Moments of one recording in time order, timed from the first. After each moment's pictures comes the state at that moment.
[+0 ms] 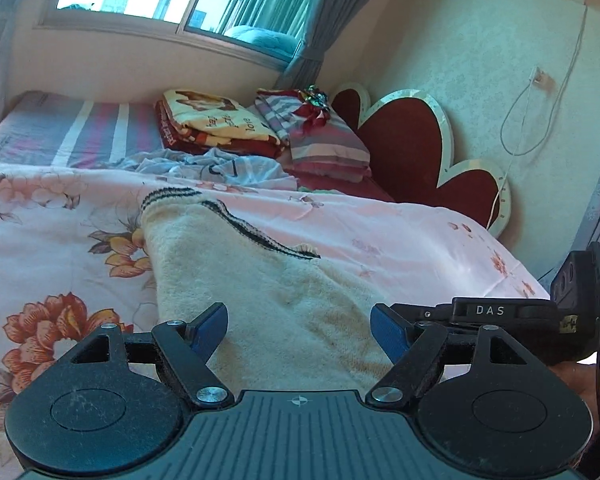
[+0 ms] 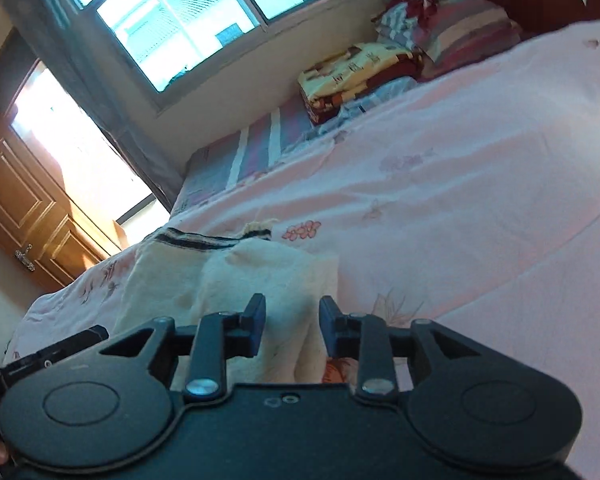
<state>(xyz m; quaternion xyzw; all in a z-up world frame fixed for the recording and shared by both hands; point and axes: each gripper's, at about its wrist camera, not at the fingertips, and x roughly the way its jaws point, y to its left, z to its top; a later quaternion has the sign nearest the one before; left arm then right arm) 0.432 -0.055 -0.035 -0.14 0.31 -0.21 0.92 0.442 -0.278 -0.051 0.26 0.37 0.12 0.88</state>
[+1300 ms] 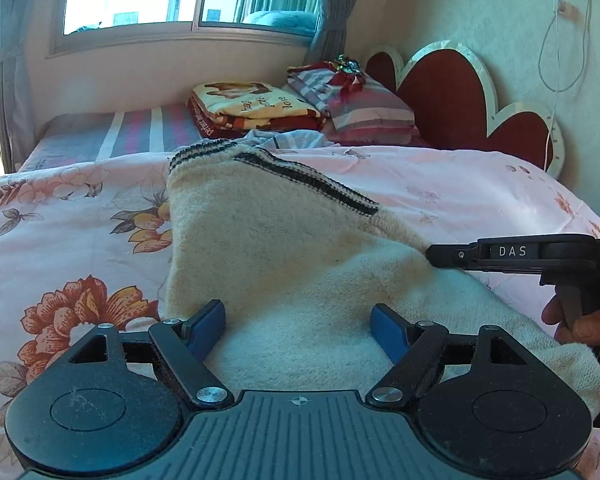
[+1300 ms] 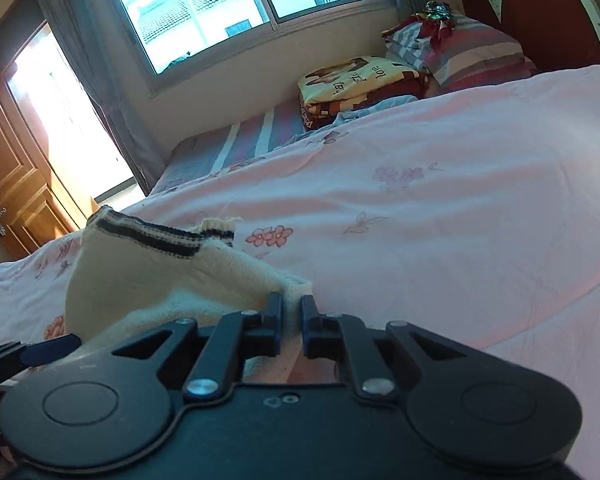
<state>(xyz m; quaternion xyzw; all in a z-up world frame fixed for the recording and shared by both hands) 0.432 -0.088 -0.061 -0.03 0.34 -0.14 0.93 0.458 -0.257 -0.065 0.14 0.35 0.10 0.92</state>
